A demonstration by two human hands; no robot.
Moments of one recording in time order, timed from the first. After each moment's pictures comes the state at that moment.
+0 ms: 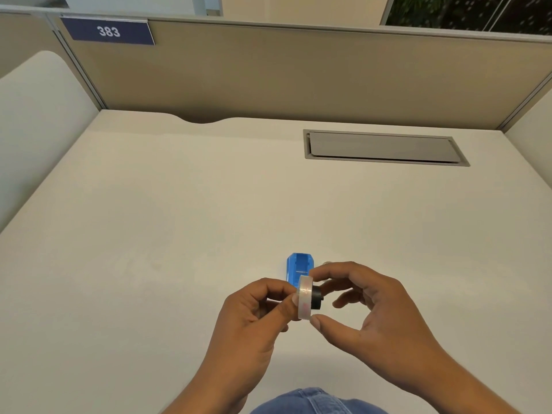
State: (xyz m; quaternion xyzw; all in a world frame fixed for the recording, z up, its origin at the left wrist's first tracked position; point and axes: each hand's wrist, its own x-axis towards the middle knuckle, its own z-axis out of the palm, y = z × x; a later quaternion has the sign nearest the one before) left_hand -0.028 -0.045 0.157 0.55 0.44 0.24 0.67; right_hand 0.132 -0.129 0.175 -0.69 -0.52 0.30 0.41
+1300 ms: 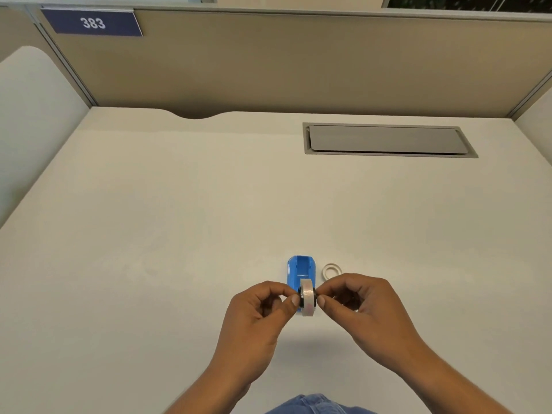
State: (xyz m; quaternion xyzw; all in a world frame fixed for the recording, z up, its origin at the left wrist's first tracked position) left_hand -0.016 -0.025 0.111 0.60 0.44 0.23 0.63; right_hand 0.152 -0.109 0.124 -0.72 -0.39 0.38 0.43
